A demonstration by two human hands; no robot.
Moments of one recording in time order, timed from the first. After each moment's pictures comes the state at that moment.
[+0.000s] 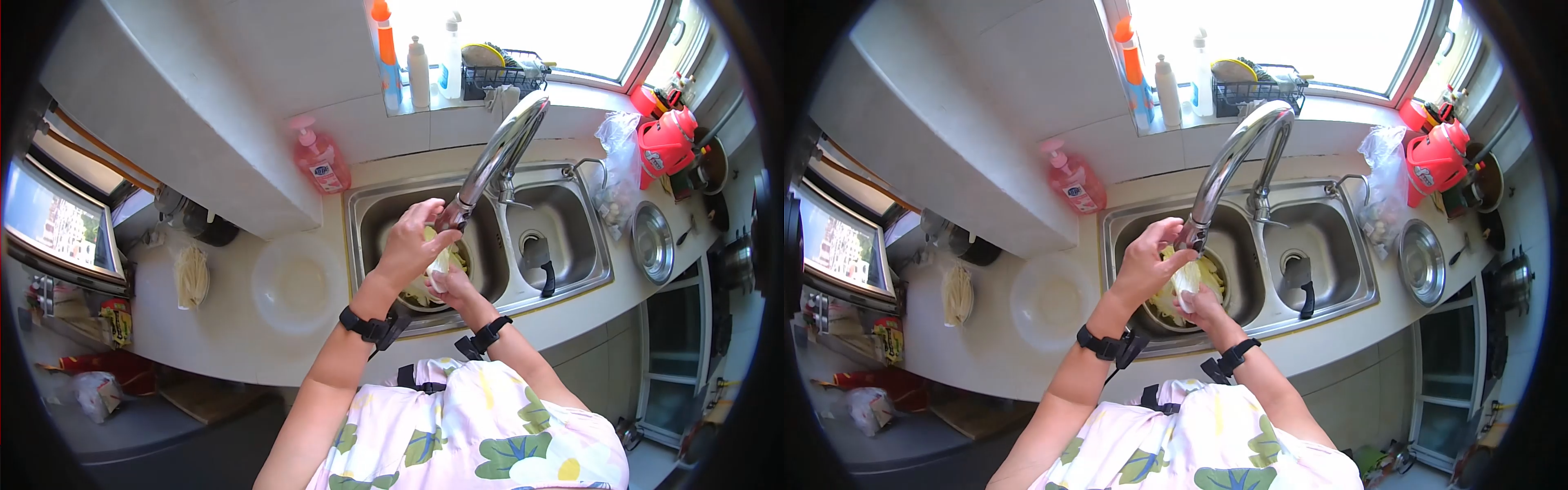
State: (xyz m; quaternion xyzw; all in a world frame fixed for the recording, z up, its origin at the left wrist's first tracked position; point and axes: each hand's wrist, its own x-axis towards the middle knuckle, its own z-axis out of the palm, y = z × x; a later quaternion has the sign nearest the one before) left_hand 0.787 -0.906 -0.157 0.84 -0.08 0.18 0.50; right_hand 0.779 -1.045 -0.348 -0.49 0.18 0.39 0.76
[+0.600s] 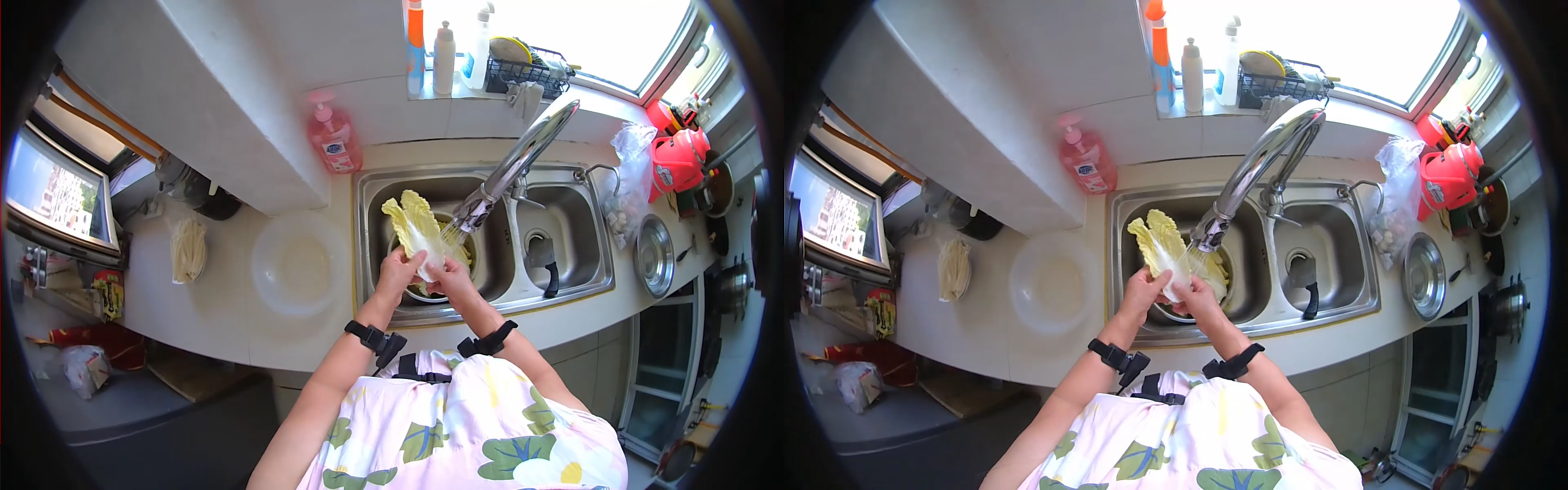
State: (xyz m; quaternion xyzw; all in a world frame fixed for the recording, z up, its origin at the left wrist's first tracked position) left_hand 0.732 -0.880 -0.293 0.59 0.23 -0.06 0.77; right_hand 0.759 -1.029 -0.312 -0.58 0.08 0.37 0.72
